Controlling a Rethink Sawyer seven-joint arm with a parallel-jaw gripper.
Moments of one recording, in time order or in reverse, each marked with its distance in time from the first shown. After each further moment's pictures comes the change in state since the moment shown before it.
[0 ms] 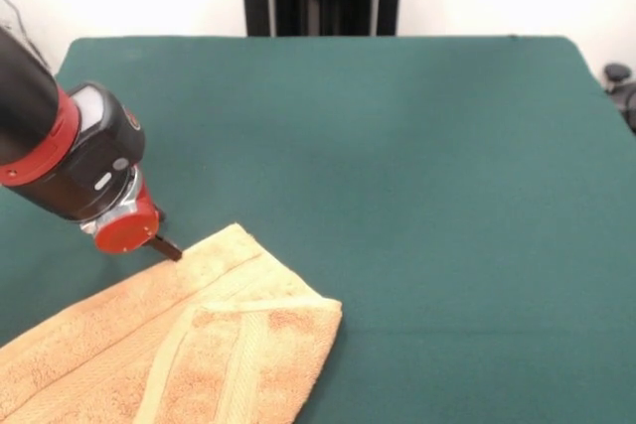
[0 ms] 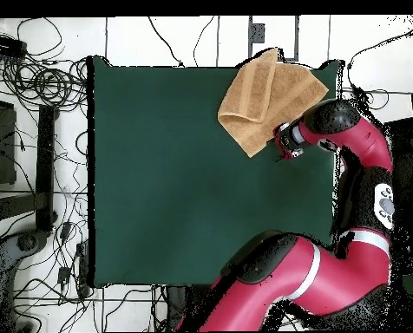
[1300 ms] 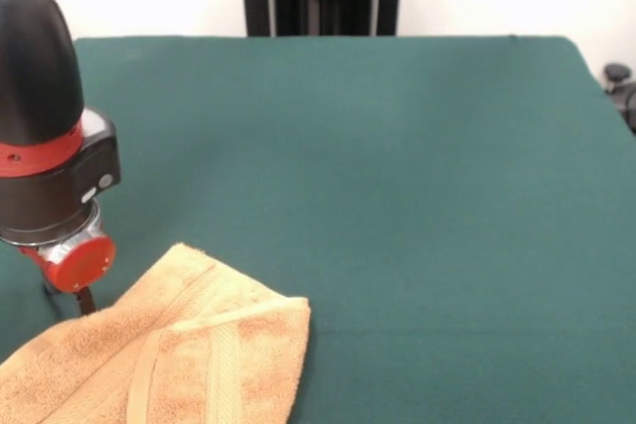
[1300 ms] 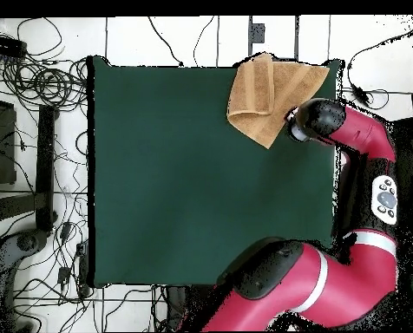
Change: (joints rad) arm 0.010 -0.111 0.081 0.066 -0.326 -0.450 -0.244
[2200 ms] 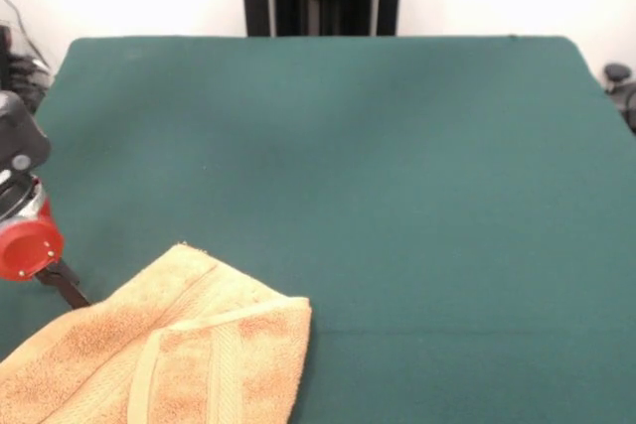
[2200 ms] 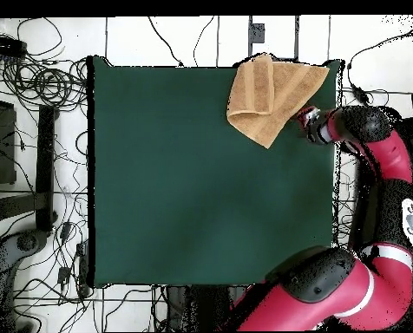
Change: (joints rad) arm -0.172 0.070 0.168 -0.037 0.268 0.198 -0.055
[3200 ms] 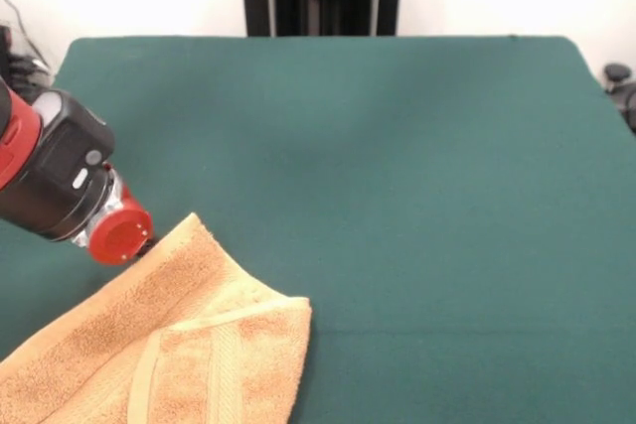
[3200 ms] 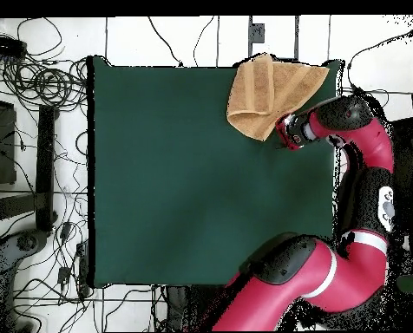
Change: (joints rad) arm 0.090 0.097 -0.052 -0.154 0.028 0.346 0.000
